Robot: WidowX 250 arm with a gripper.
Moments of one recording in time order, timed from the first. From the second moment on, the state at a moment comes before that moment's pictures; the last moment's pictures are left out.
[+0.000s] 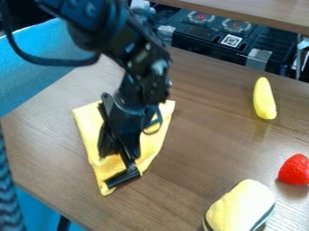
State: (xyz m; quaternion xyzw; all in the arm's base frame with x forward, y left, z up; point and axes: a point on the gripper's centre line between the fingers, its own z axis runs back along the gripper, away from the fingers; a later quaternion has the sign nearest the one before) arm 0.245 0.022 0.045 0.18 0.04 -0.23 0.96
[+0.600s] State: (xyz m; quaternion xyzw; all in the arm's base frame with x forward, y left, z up) arm 0.312 0.042 0.083 0.06 0.01 -0.14 0.99
